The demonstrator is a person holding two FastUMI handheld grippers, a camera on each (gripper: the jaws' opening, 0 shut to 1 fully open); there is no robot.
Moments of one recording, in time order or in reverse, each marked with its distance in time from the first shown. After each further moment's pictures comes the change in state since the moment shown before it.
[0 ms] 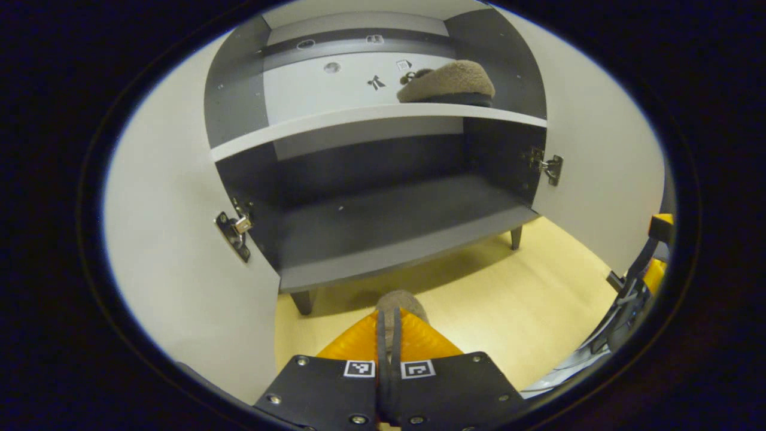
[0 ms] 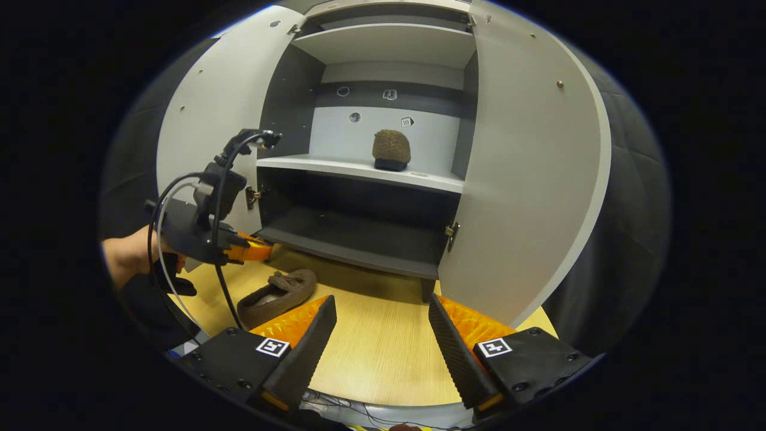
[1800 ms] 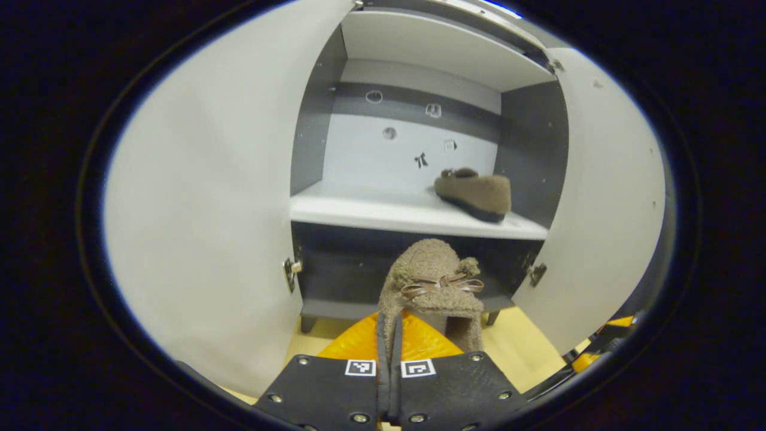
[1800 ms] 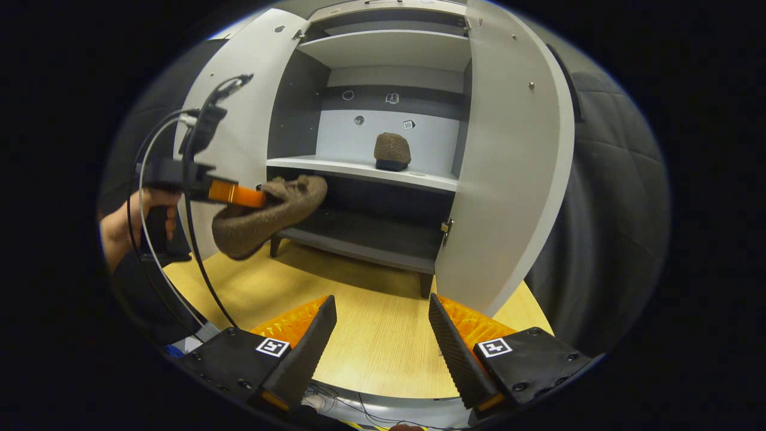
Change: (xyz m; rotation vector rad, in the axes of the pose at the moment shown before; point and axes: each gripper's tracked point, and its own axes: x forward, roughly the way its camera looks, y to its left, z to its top) left arm -0.067 0.055 0.104 -0.292 -0.380 0.021; right arm -0.024 -0.015 -0.010 -0.006 -0.015 0.012
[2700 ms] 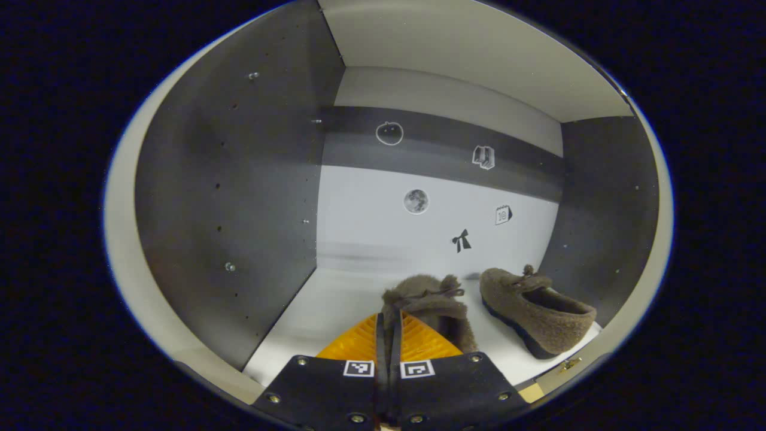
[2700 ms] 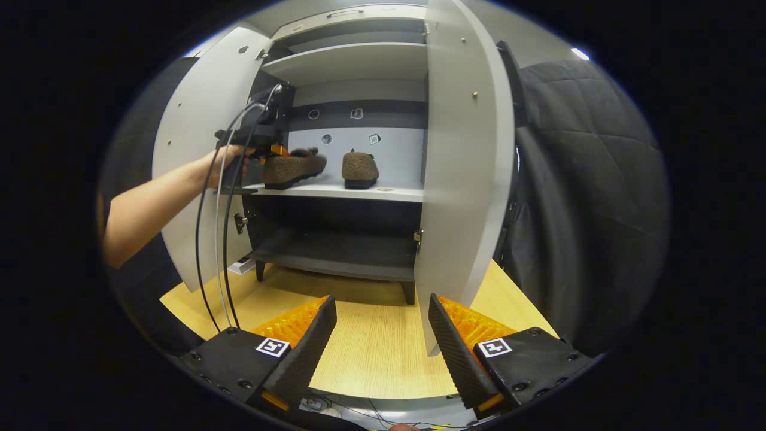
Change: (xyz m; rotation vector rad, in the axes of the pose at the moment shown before) left arm 0.177 0.032 0.173 0.036 -0.122 0.104; right arm -0.024 -0.025 0.023 0.156 -0.065 -0.094
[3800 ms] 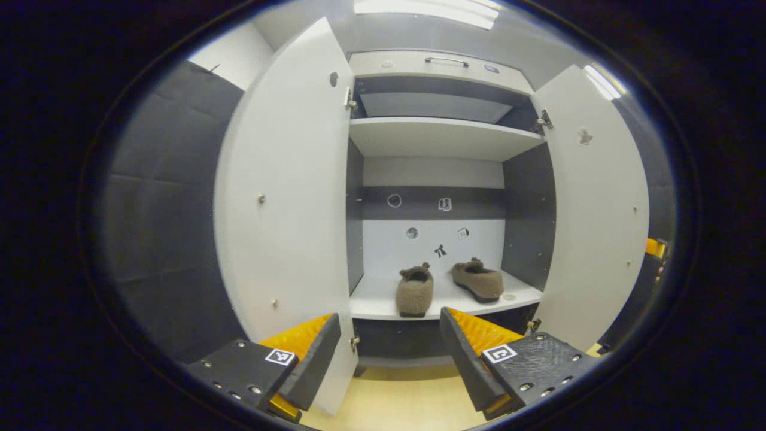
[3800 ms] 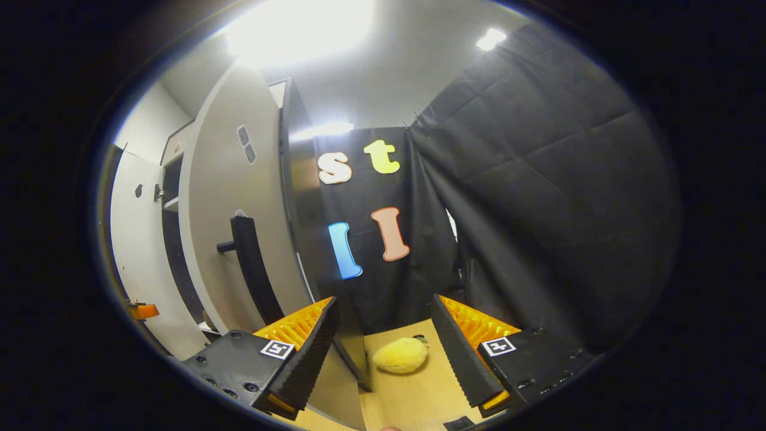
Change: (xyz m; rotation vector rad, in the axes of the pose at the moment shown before) left arm -0.339 0.010 -0.005 0.096 -0.151 0.105; right arm -0.014 -0.200 0.207 0.253 -0.405 -0.155
